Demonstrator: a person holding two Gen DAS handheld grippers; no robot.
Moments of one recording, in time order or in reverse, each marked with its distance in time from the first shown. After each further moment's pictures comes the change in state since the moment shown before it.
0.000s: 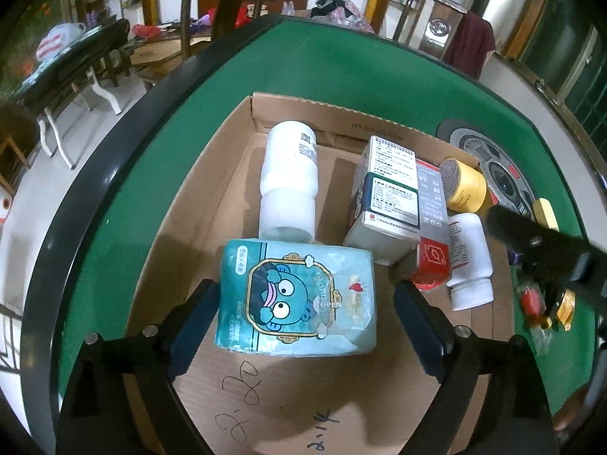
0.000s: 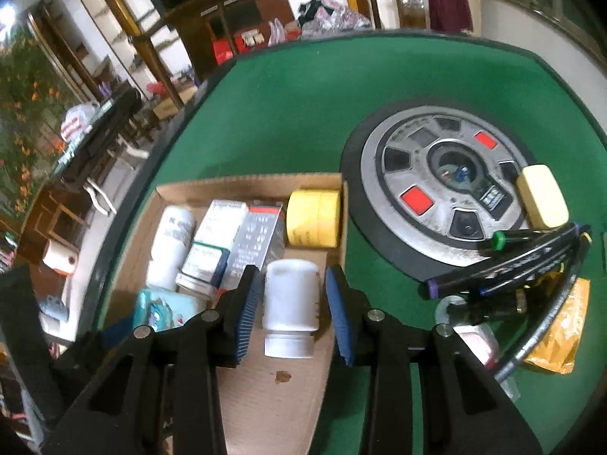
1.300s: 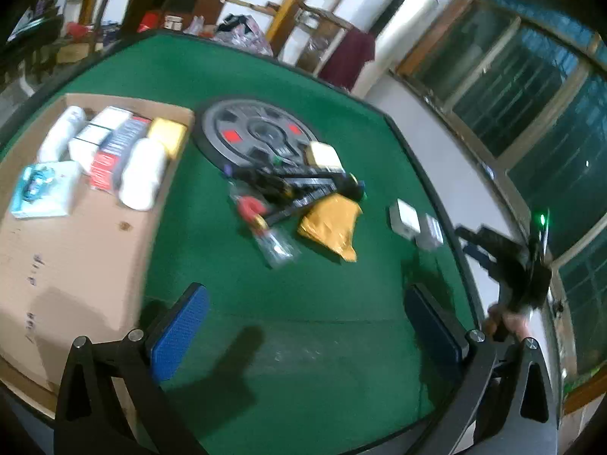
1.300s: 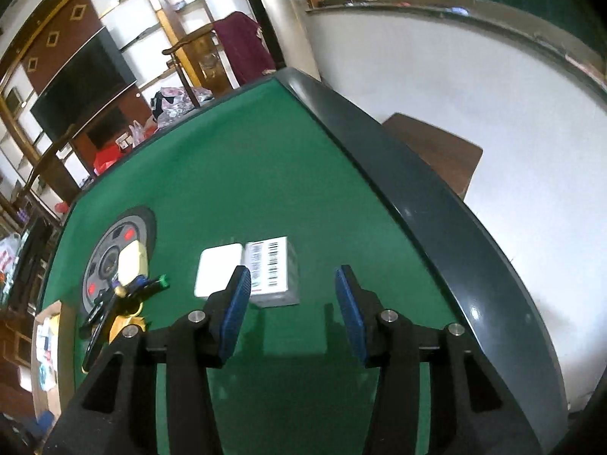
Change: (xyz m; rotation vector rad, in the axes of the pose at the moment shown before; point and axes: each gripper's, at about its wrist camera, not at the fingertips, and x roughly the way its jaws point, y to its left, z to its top) left arm -0.092 -0.183 -0.096 0.040 -0.083 -0.418; right arm -0.183 -0.352 -0.040 0.375 -0.229 -0.282
